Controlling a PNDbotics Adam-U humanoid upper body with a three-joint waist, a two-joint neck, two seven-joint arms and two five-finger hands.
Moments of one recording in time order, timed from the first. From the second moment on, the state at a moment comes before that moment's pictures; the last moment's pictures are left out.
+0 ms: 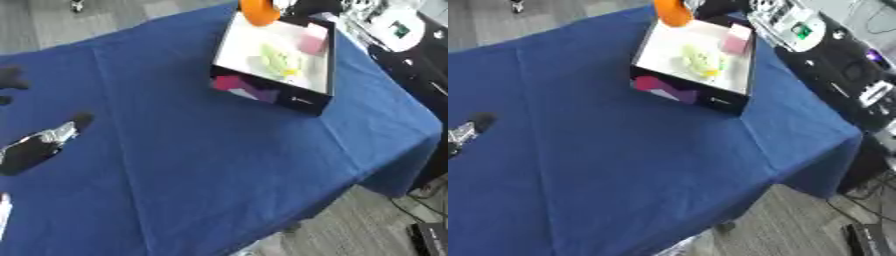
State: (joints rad) left arm -0.67 0.07 -0.37 -1.42 -0.52 0.07 0.17; right arm -0.29 -1.06 -0.05 -1.55 -0.31 0.09 -0.01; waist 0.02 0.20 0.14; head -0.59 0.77
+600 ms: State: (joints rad) left arm -0.68 0.07 -0.36 -1.45 -0.51 0.07 0.17; right arm -0.23 -1.06 -0.08 -1.40 -0.28 0.03 -0.05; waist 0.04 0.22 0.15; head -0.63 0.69
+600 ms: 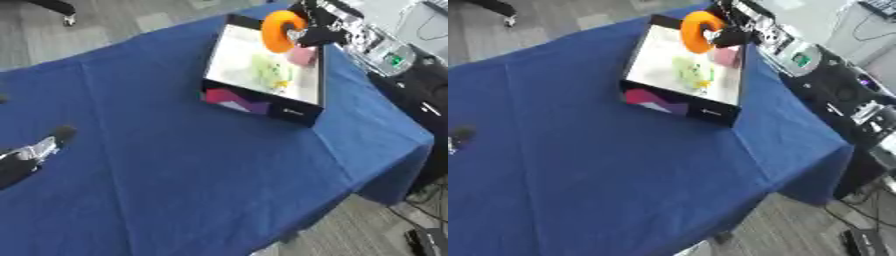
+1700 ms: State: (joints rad) left arm -0.67 0.07 -0.35 -1.46 -0.50 0.08 0.18; right arm -0.19 -1.07 -0.13 -1.39 -0.13 -0.06 -0.08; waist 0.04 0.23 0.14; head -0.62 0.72
